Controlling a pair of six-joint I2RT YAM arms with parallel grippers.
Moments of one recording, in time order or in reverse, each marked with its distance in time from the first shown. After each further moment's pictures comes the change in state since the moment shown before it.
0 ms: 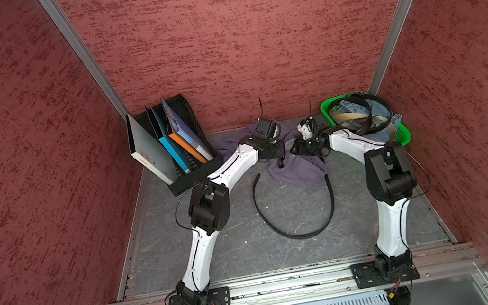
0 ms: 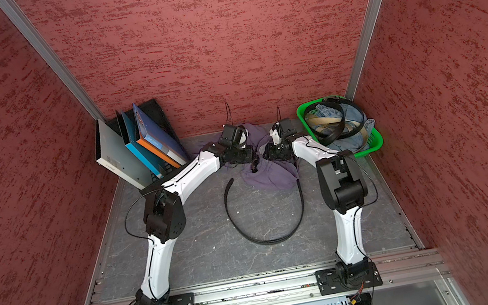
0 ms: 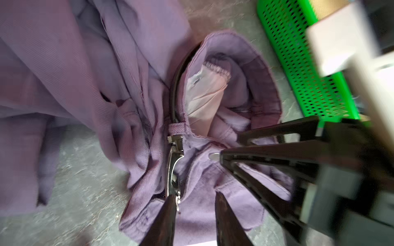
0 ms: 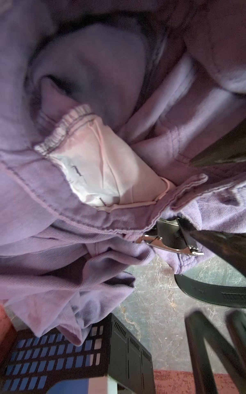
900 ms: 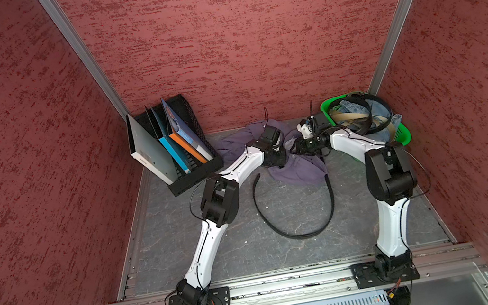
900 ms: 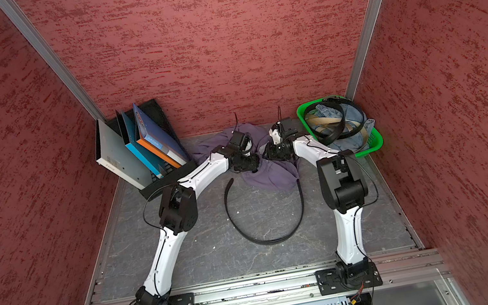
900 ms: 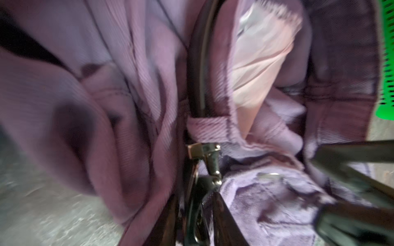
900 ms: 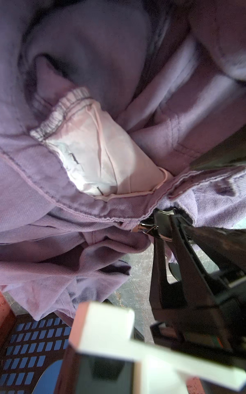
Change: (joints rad) left arm 0.000 0.188 0.127 -0.075 0.018 0.007; right arm -0.010 0.002 0.002 -0.003 -0.068 0.000
